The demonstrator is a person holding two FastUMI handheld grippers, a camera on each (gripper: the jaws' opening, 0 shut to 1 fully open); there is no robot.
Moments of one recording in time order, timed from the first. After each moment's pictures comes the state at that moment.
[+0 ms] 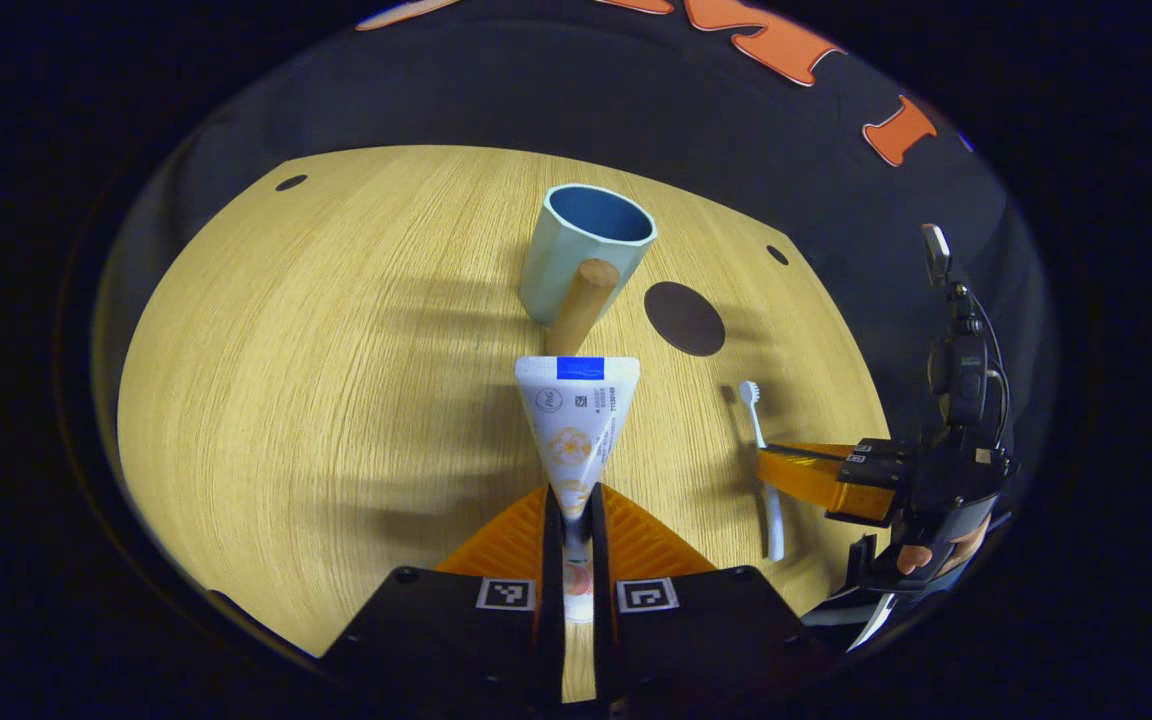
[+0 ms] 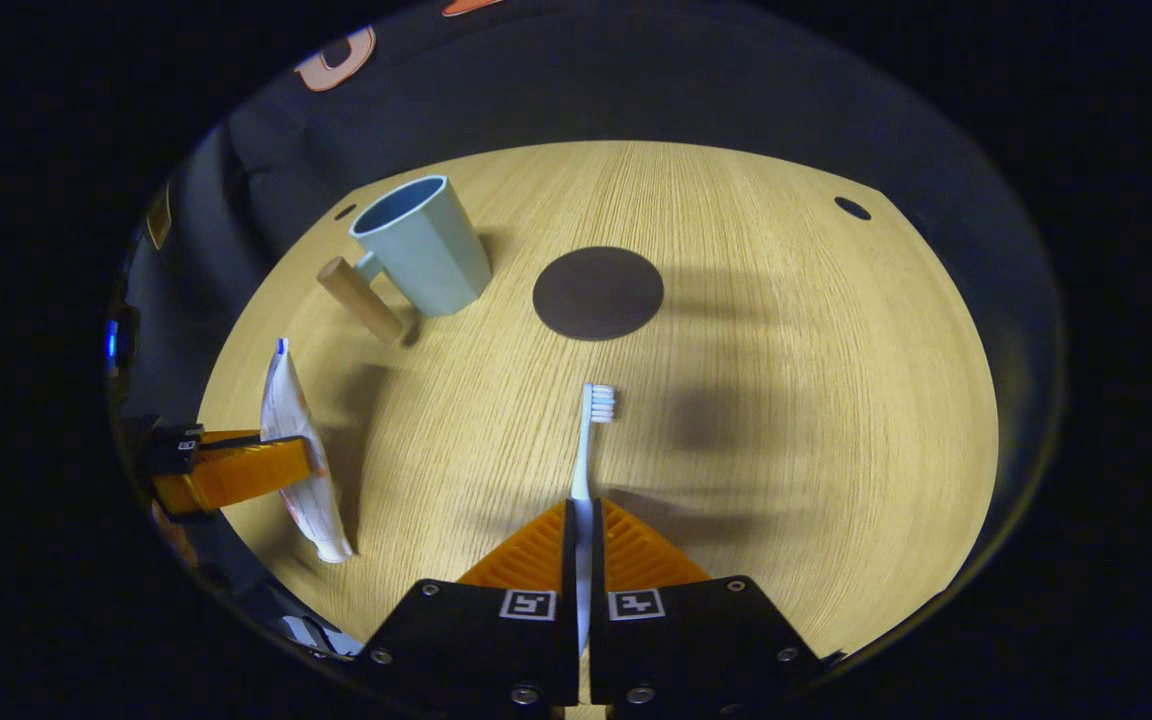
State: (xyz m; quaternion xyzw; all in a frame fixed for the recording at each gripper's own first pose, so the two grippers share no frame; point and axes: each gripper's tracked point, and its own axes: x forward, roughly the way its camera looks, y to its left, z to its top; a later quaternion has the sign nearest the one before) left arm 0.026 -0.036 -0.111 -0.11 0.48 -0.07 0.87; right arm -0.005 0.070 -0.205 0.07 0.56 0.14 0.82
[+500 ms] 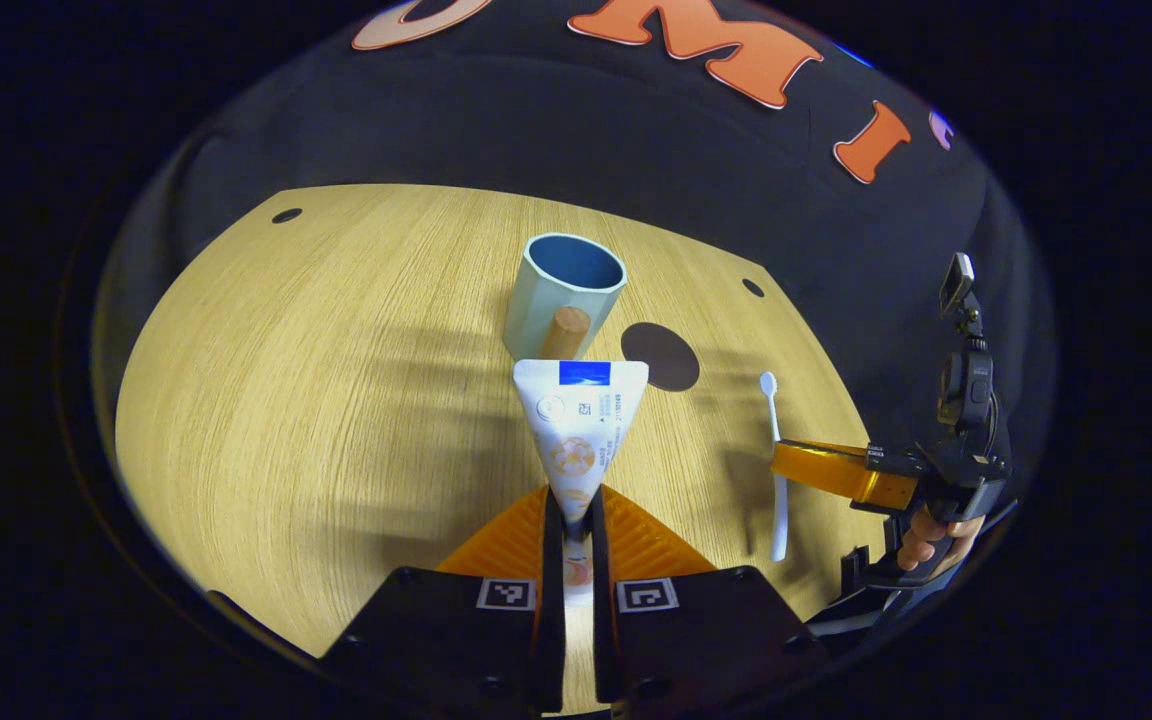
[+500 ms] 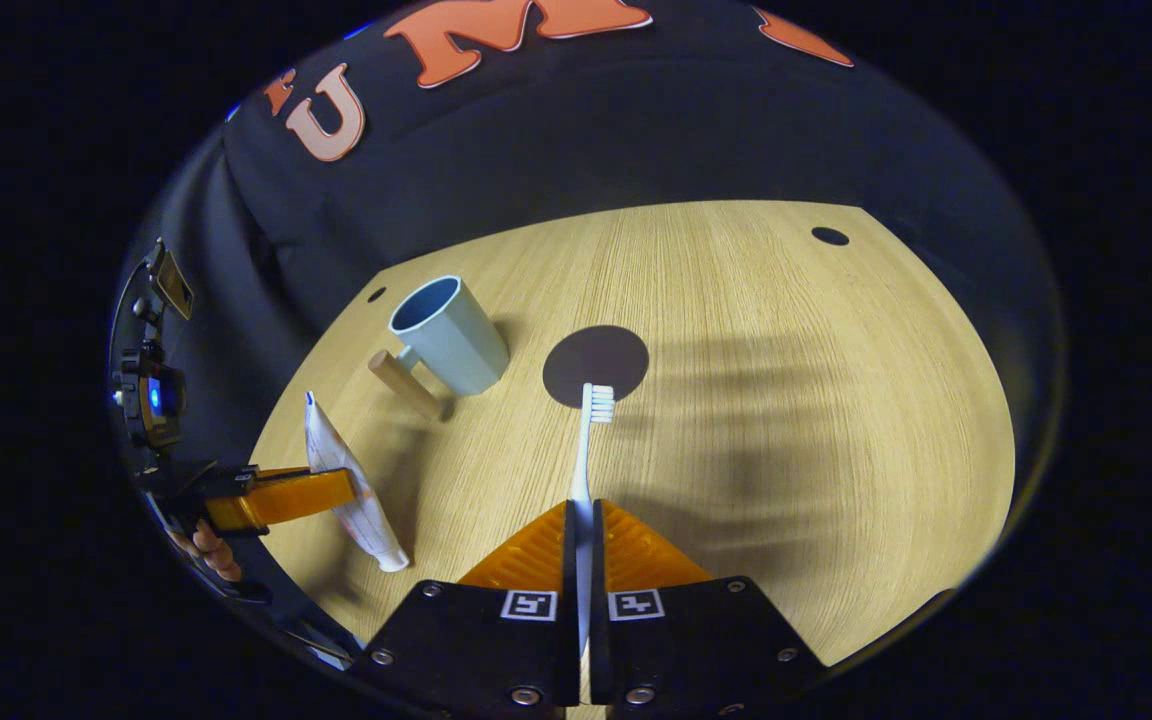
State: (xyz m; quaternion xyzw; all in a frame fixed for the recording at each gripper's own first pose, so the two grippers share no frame) left arm 0.041 -0.043 -0.094 -0.12 0.41 -0.08 0.90; right arm 0.015 0.053 -0.168 0.16 0.46 0.15 0.86
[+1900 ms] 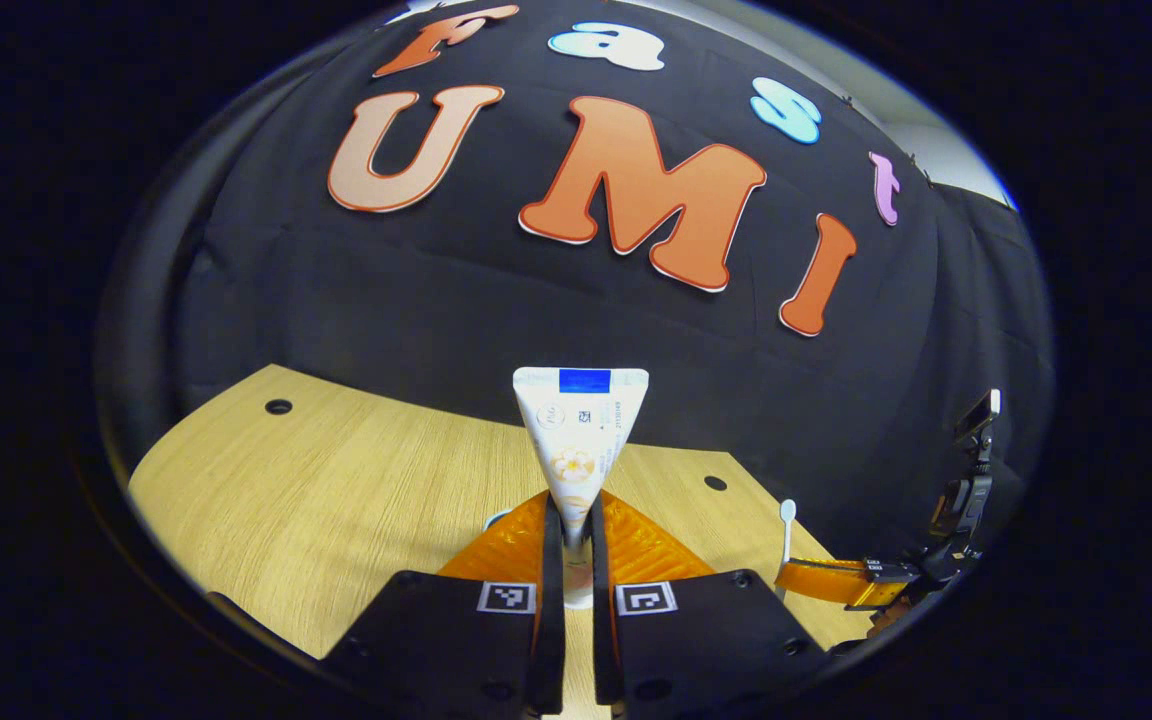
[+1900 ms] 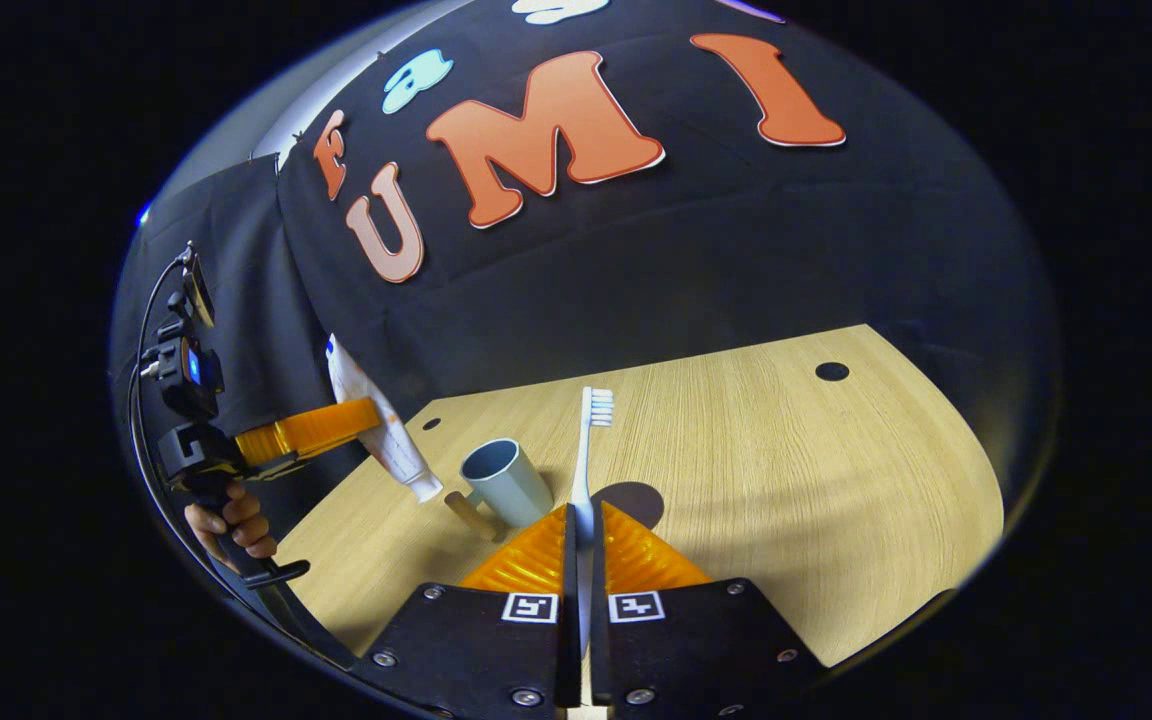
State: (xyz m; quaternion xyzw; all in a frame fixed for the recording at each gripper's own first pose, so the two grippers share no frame) left arm 0.143 -0.043 0.076 -0.11 0.11 -0.08 0.98; right arm 0.077 0.025 -0.090 0.21 0.27 0.16 0.93
